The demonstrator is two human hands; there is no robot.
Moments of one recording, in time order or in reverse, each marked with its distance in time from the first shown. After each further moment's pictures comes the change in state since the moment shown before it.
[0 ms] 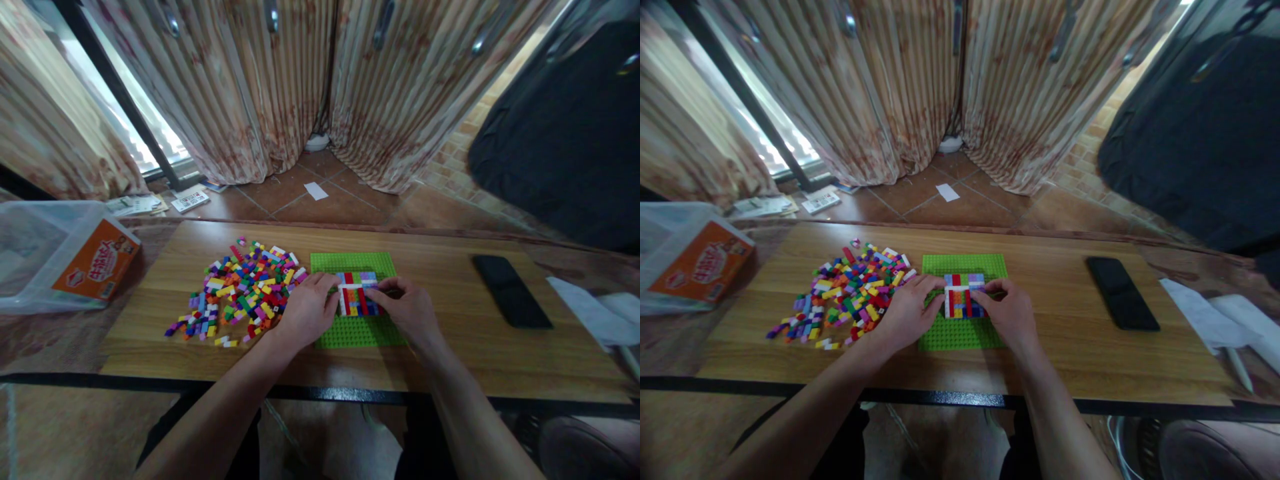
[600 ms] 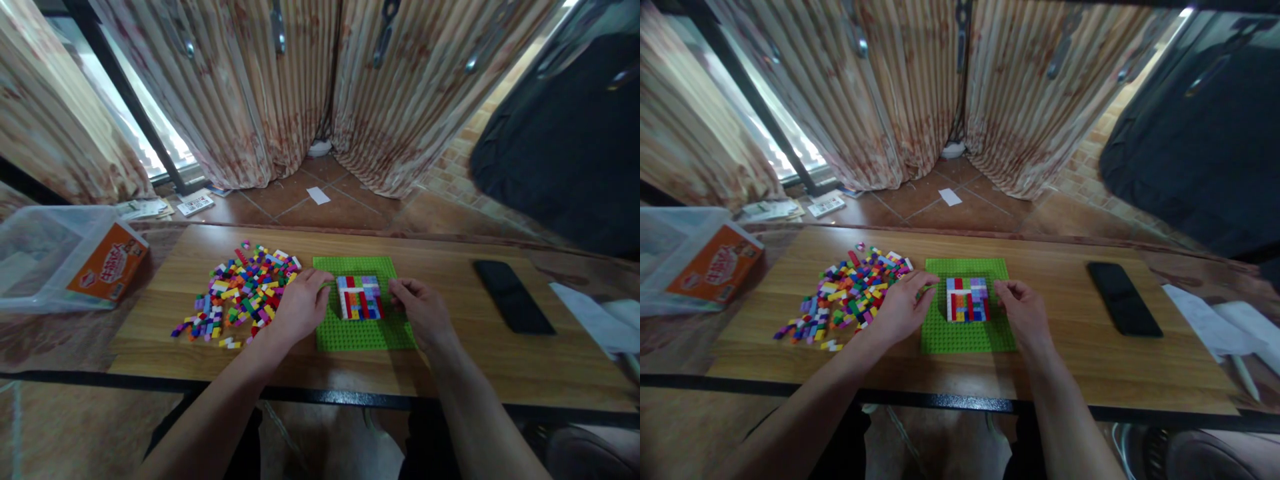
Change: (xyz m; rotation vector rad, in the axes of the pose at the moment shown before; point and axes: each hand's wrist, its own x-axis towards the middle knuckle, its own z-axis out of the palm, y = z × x) left_hand 0.002 -0.012 -0.013 -0.001 0.090 0.016; right_hand 0.006 -0.001 -0.007 0.339 0.065 0.118
